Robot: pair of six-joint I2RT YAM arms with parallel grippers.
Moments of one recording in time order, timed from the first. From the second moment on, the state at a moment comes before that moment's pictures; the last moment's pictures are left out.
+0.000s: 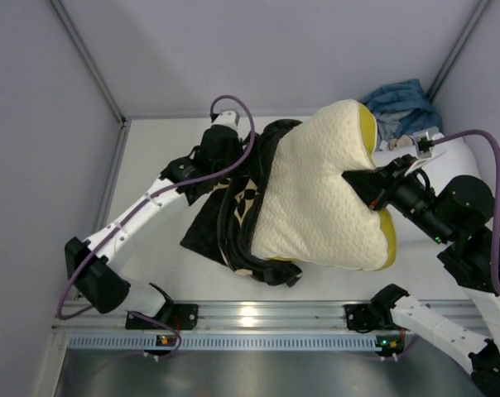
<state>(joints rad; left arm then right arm) -0.67 1.39 1.40 -0.53 -0.21 -0.52 0.60 0.71 1.29 -0.58 -0.04 0.40</state>
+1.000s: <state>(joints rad) -0.39 1.67 1.41 -0.26 0.46 -0.40 0.59 0.65 1.24 -0.58 -0.50 0.32</state>
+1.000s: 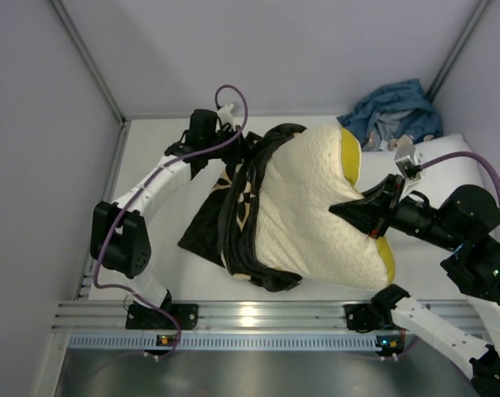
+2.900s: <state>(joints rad) -0.82 0.87 0.65 -0.52 0.11 -0.88 0.59 0.79 1.34 -0.67 0.47 0.29</state>
